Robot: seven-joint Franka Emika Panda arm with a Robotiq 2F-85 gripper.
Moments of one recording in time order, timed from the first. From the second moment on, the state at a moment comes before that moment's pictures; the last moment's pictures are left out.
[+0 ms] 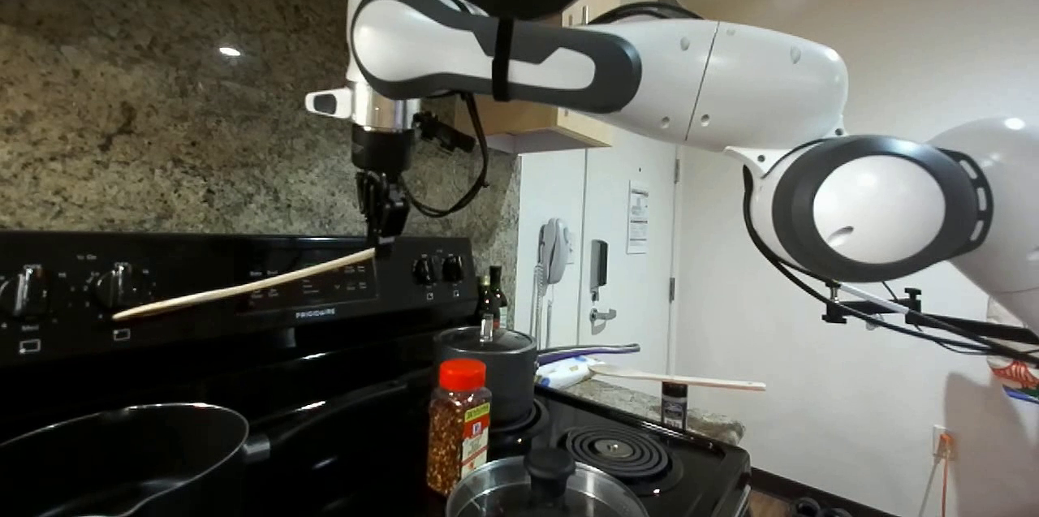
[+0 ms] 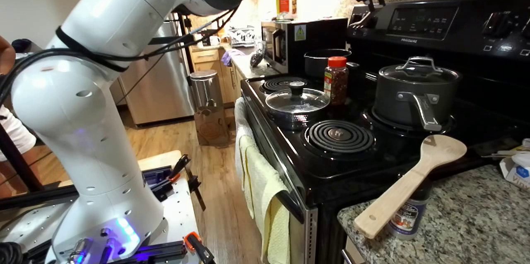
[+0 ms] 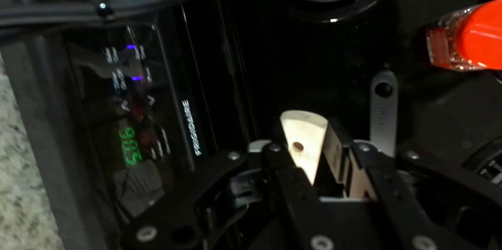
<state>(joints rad) 0.20 0.82 -0.10 -0.52 -0.27 1.58 -0.97</state>
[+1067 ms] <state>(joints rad) 0.15 0.81 -0.17 -0.56 -0.26 1.41 -0.59</state>
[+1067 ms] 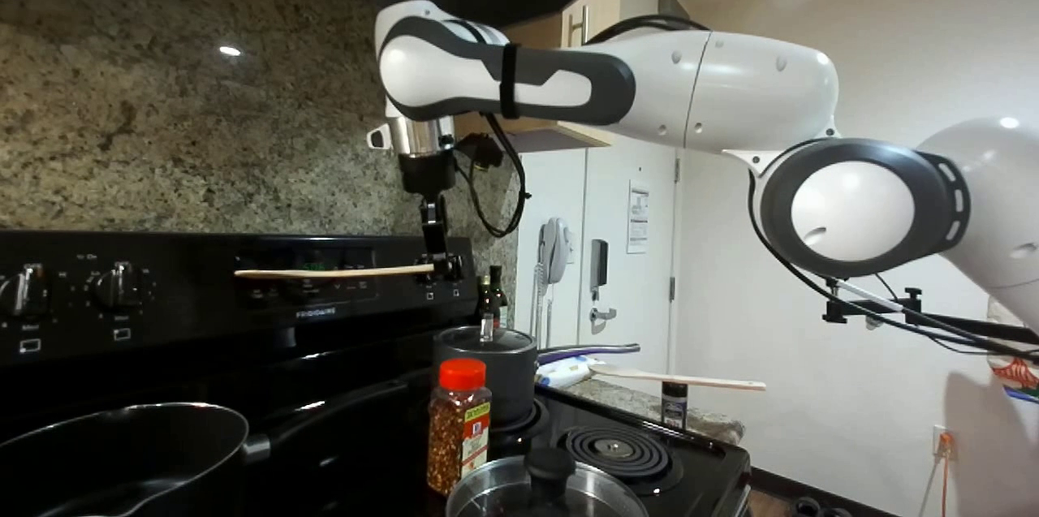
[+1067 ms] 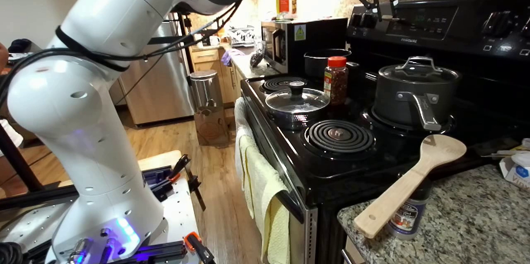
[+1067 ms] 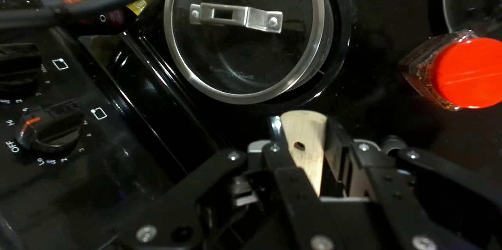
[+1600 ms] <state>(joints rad) 0.16 0.73 -0.21 -0.57 -0.28 1.32 -0.57</state>
